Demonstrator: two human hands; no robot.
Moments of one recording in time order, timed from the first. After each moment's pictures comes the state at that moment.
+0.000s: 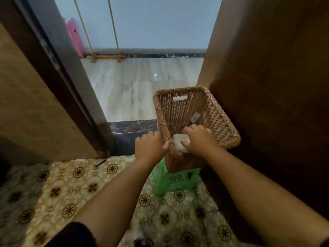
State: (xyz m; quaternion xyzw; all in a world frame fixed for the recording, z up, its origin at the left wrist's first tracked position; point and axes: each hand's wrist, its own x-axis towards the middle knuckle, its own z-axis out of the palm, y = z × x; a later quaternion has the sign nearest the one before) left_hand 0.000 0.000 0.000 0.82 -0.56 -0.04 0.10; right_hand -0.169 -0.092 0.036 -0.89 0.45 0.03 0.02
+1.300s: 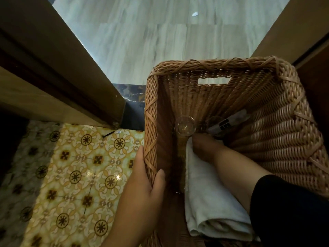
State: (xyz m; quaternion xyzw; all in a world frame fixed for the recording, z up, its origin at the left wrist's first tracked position) left_hand -0.017 -0.122 -0.079 0.85 -0.26 -0.32 0.34; right_hand -0.087 -0.360 -0.301 -0.83 0.42 0.24 0.29
